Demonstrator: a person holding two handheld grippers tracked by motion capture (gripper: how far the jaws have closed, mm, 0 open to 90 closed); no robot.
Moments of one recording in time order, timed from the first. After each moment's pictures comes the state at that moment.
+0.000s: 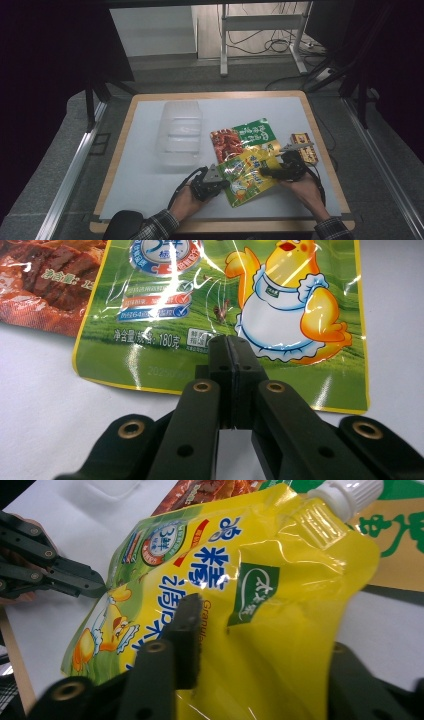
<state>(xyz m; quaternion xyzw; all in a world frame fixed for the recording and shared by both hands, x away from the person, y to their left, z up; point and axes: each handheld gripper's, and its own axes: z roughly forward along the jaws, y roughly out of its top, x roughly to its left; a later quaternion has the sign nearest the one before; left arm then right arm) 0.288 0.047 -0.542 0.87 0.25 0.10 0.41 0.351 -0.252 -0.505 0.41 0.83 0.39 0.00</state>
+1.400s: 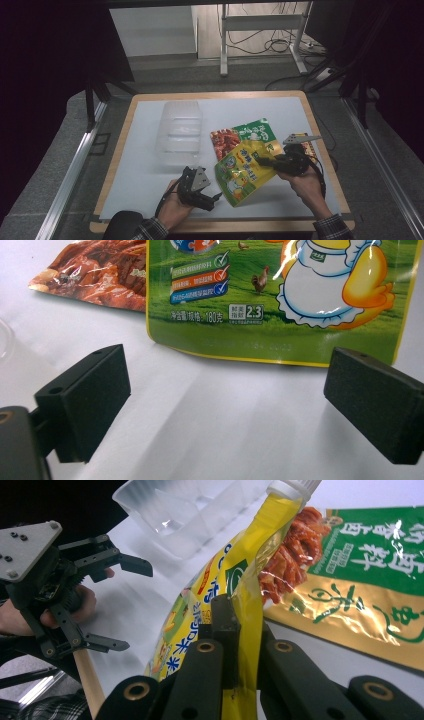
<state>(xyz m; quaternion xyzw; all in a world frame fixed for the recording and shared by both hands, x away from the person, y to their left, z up) 0.265 0.078 -0.531 0.86 0.26 0.19 0.40 0.340 -0.239 -0.453 0.36 0.81 0.47 0.00</state>
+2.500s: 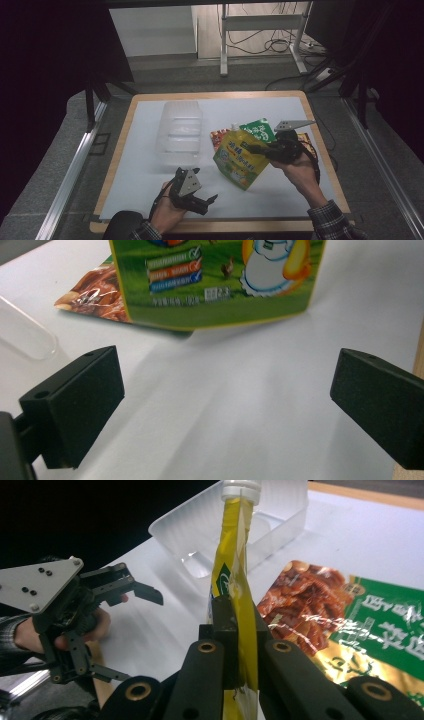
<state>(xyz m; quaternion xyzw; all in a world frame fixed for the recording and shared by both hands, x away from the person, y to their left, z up) 0.251 0.098 -0.522 0.84 0.26 0.20 0.44 0.345 -0.207 -0.402 0.31 0.82 0.48 0.03</state>
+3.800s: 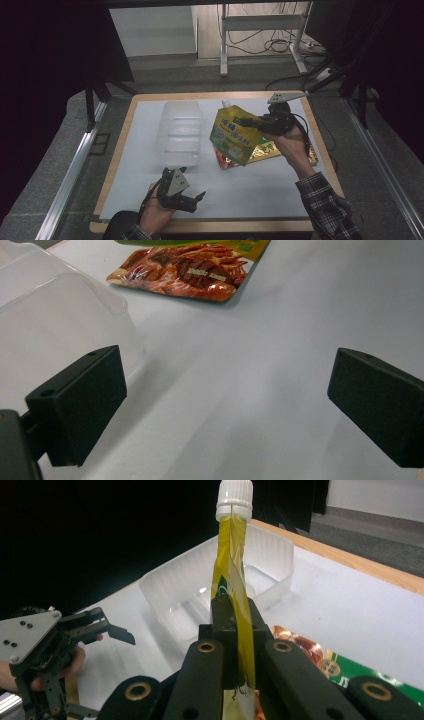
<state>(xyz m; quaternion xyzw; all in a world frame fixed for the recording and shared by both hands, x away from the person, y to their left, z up) 0.245 0.127 -0.520 0.83 0.29 0.23 0.41 0.400 -0.185 -0.366 0.27 0.81 0.52 0.04</state>
